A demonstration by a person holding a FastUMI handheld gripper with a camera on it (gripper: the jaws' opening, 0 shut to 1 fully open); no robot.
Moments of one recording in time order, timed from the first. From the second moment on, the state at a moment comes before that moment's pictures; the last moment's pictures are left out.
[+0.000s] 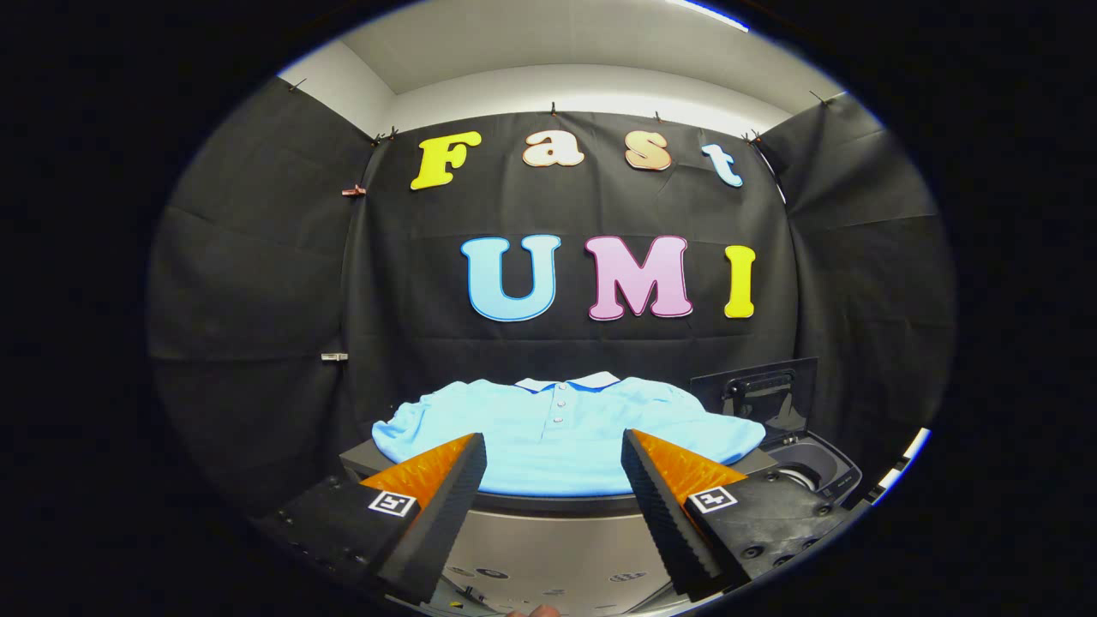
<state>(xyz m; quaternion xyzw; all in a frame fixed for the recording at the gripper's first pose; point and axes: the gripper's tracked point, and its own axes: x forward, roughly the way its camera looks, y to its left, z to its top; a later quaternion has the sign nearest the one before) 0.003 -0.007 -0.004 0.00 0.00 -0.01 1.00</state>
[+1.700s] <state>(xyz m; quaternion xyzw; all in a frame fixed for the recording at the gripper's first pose) 0.203 -0.025 -0.076 0.01 0.39 -0.03 0.92</state>
